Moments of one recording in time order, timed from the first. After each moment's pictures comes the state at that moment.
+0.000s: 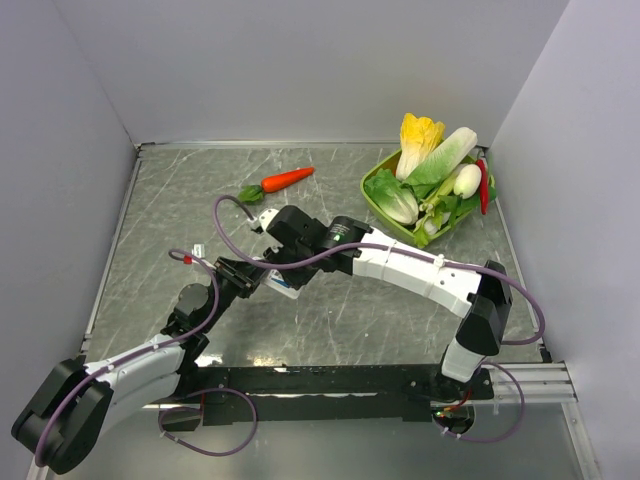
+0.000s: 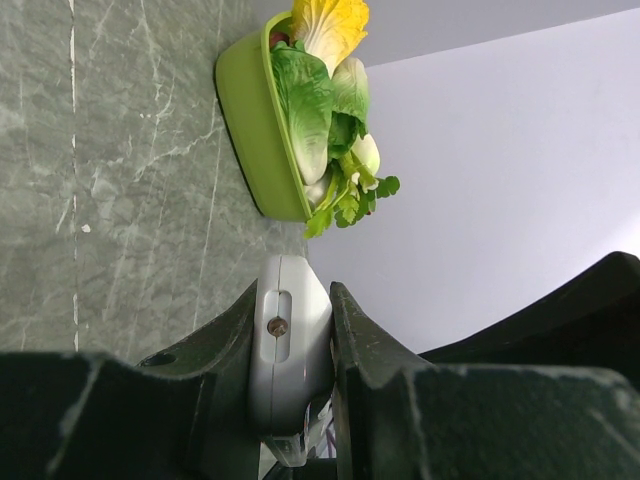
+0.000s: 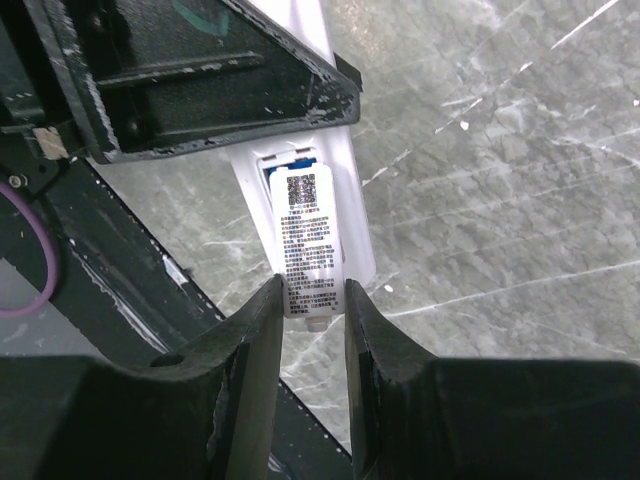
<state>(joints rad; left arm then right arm) -0.55 0.89 0.04 0.87 0.00 -1.33 1.08 1.69 1.62 -0.90 0.05 0.16</state>
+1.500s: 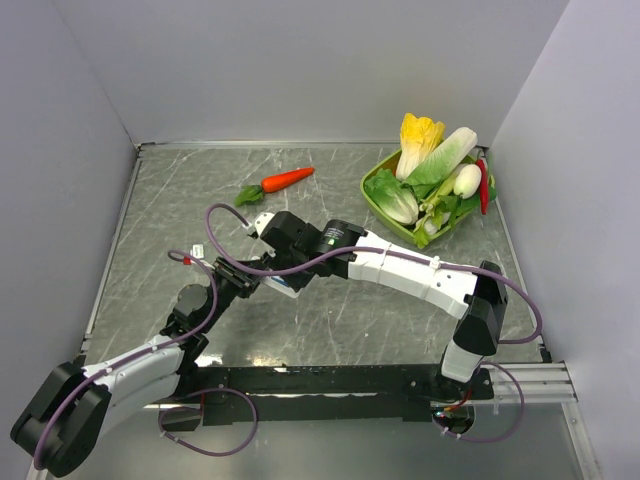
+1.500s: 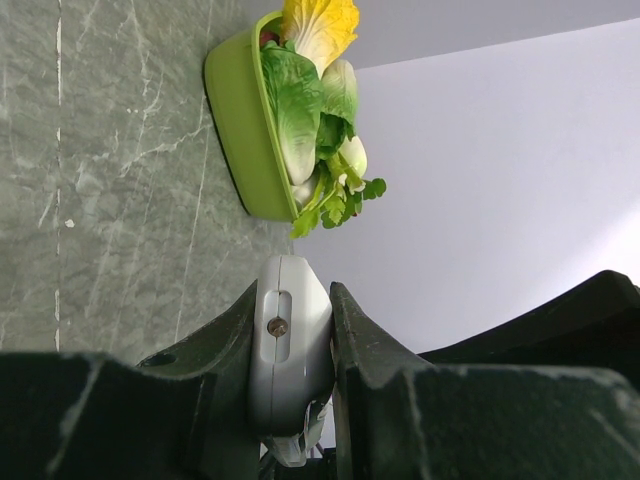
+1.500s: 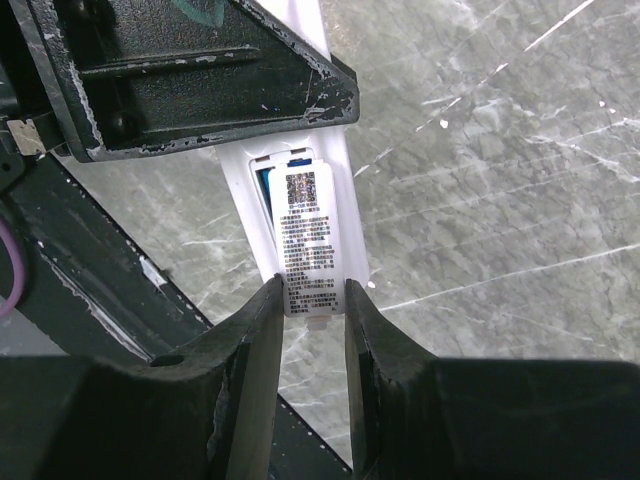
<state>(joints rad) -0.55 0.87 0.04 0.86 0.00 -1.37 1.12 1.71 1.64 -0.93 0.13 0.14</state>
